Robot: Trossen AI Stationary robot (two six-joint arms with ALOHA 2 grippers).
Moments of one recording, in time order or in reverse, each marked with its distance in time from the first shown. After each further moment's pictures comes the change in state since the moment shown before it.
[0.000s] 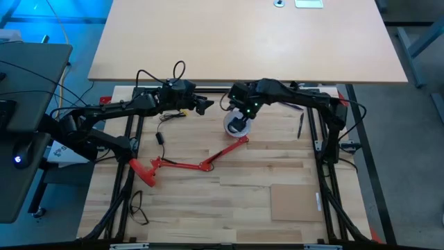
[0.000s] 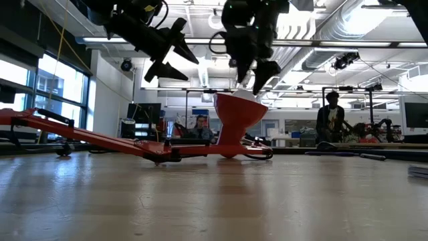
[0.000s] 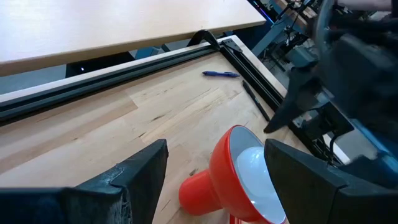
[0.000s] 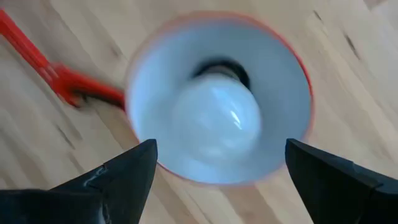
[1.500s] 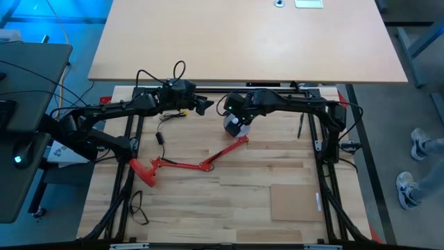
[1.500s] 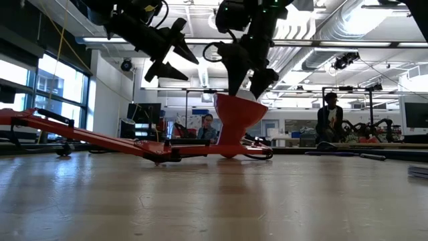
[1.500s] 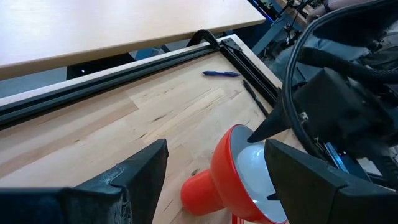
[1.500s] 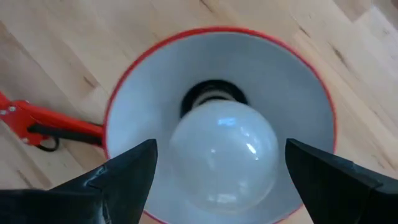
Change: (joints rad) left arm 0.000 0.000 0.000 0.000 0.000 0.017; right arm 0.064 0.005 -0.127 0.166 0.173 0.108
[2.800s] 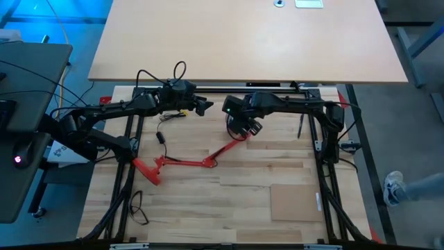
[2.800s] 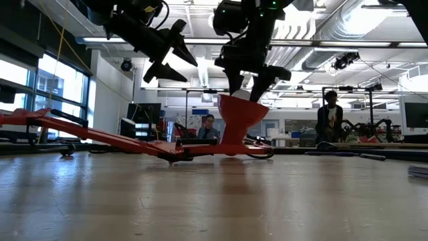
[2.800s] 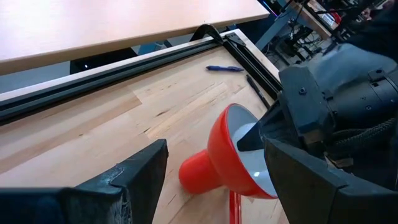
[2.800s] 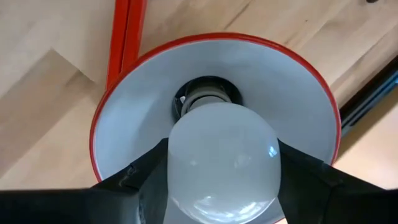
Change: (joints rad) left arm 0.000 0.000 0.000 -0.023 0.000 0.005; right arm 0.008 0.019 0.000 0.013 0.132 -1.597
